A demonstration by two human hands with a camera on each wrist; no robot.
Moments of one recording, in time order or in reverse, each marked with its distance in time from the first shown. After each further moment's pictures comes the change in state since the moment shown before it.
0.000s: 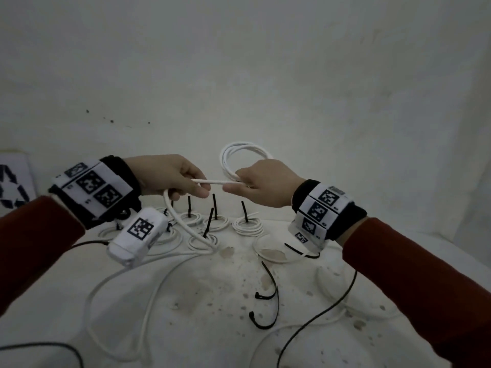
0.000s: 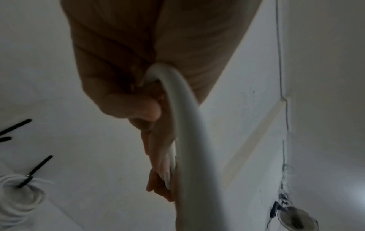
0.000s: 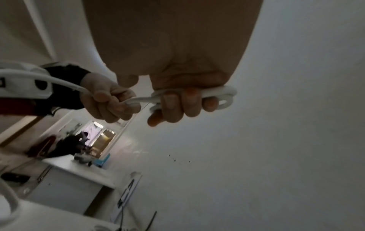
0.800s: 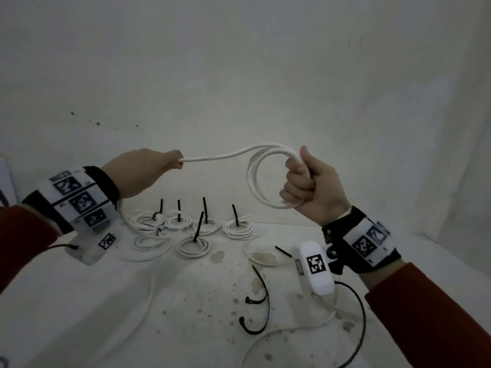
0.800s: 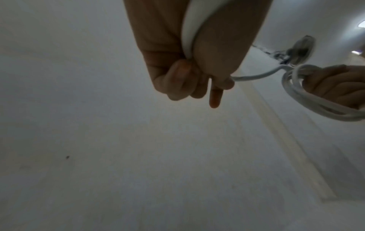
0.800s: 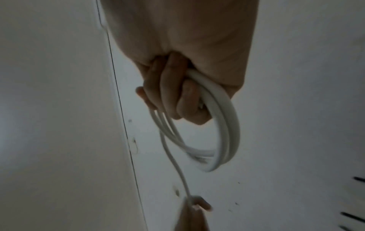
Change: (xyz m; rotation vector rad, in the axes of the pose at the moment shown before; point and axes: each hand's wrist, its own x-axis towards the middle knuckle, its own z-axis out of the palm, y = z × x) left_hand 0.008 -0.027 -0.017 0.869 0.504 0.262; right_hand -0.062 0.041 0.002 2.140 0.212 0.132
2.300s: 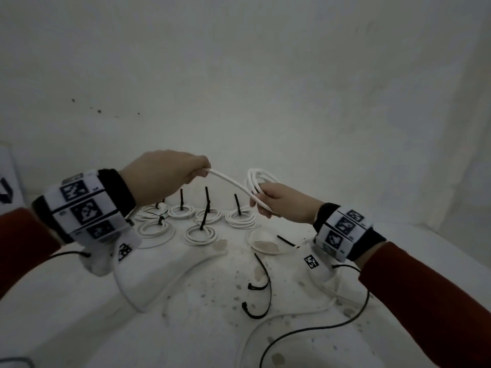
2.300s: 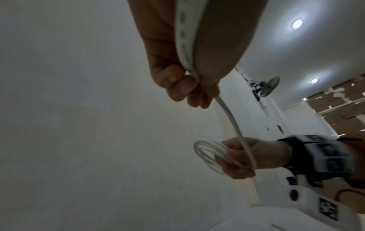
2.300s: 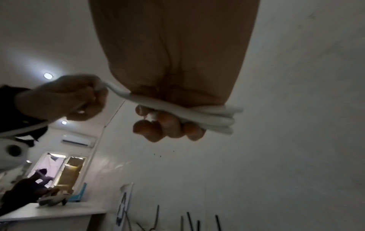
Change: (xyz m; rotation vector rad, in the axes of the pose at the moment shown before) left_hand -0.015 0.048 0.002 0.040 -0.028 0.102; right_hand 0.011 0.045 -0.009 -1.394 -0.101 0.183
